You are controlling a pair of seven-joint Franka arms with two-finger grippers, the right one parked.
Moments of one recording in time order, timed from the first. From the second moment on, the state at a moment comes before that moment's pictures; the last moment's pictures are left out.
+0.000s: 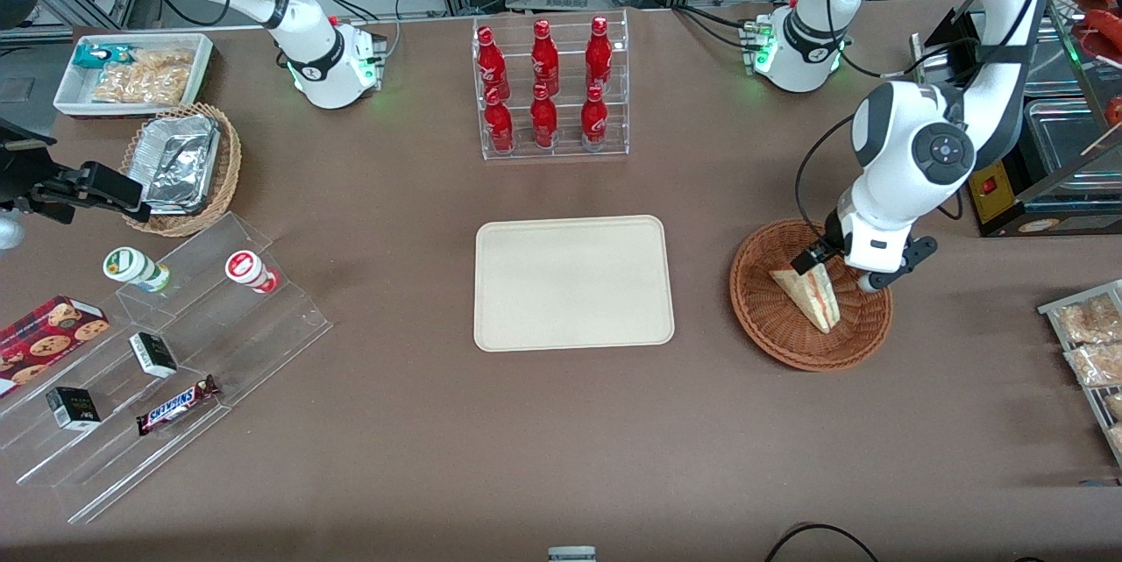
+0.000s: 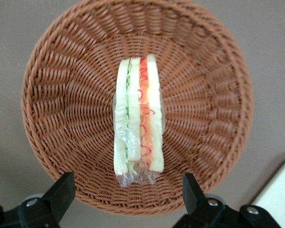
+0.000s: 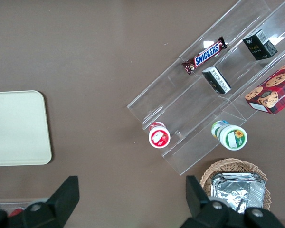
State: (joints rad) arm -0.09 0.12 -0.09 -2.27 -0.02 2.35 -0.75
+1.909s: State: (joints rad) arm -0.42 0.50 -0.12 -1.67 0.00 2.02 -0.62
